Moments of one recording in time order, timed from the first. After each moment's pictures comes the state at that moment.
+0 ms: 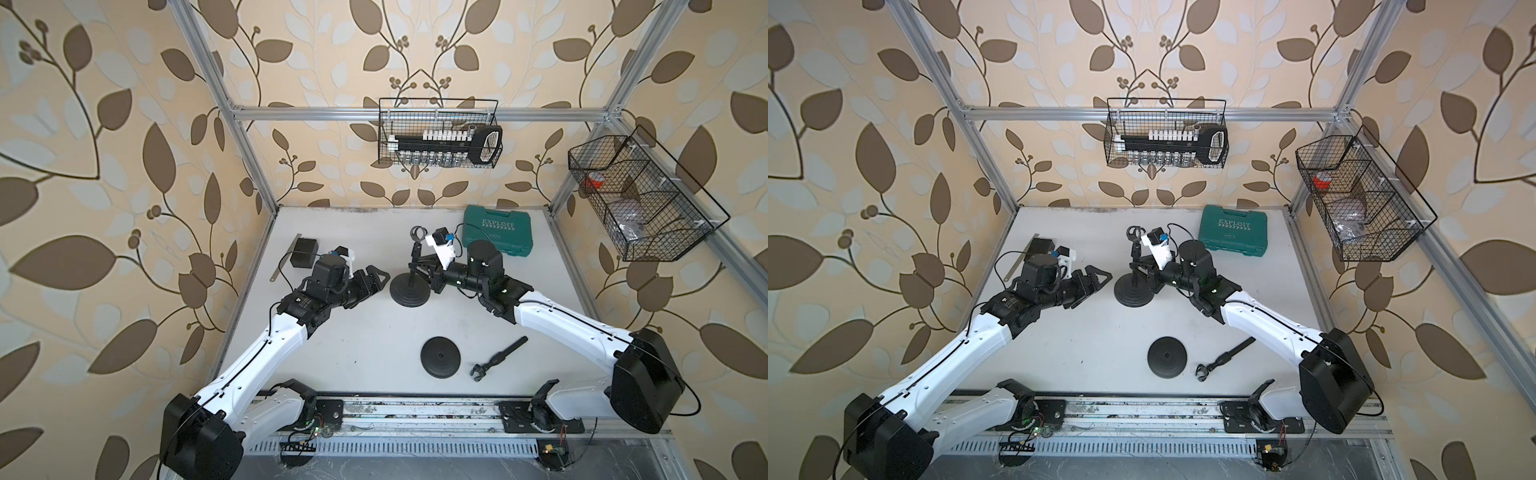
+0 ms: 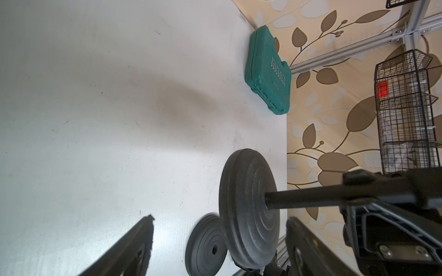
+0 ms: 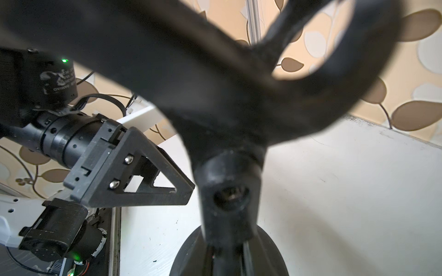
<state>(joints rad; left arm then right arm) -0.39 1.03 0.81 -0.38 0.34 -0.92 0.63 1.38 0.95 0.18 -0.39 0.18</state>
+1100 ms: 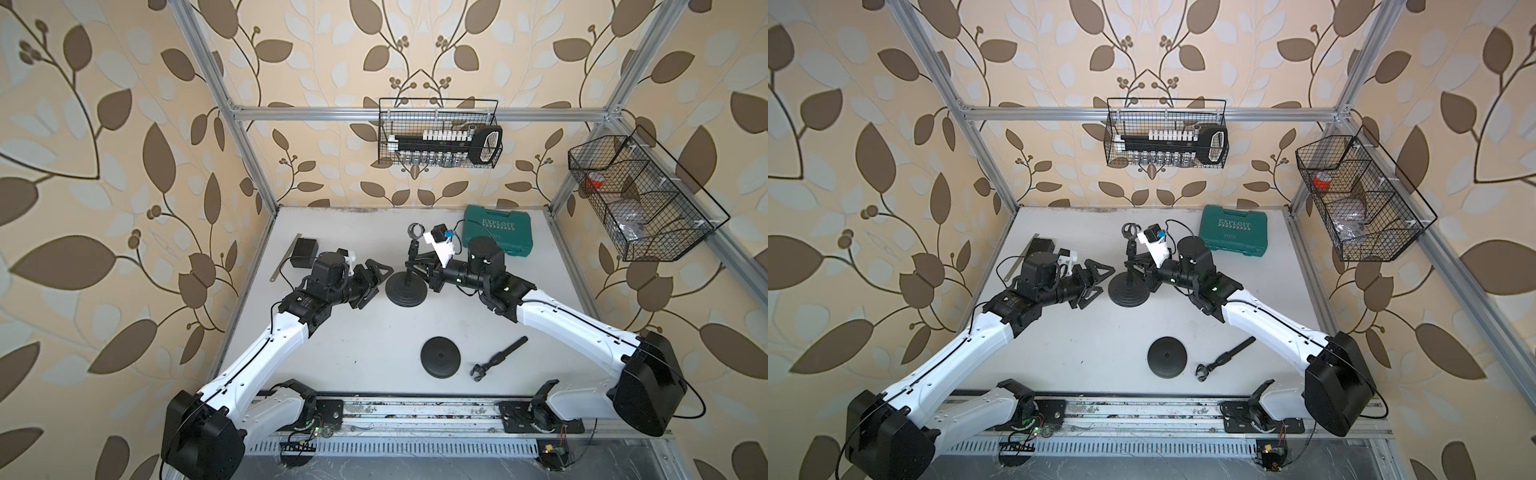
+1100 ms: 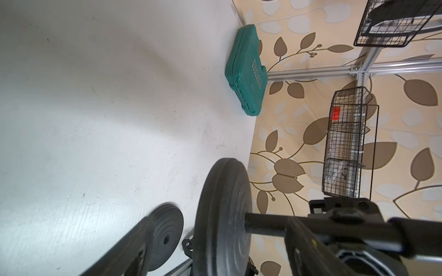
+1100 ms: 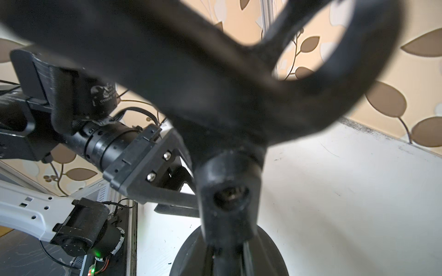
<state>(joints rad) -0.38 1.05 0.78 -0.26 0.47 -1.22 0.66 1.36 1.00 0.15 -0.42 0.19</state>
